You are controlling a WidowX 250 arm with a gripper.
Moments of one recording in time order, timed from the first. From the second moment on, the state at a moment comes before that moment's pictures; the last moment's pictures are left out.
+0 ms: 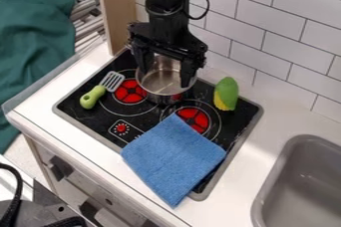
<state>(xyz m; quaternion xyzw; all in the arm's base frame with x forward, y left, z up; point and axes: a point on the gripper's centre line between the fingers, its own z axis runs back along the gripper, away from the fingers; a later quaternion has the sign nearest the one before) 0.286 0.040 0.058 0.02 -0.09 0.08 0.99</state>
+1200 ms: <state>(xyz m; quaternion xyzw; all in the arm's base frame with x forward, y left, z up) 0.350 -0.053 0.027 0.01 -0.07 -0.03 1.00</state>
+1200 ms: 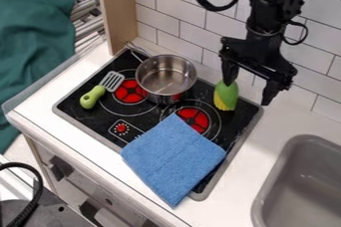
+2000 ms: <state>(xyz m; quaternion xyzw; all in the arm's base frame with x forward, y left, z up) 0.367 -0.007 -0.011 0.00 -0.03 0.02 1.00</state>
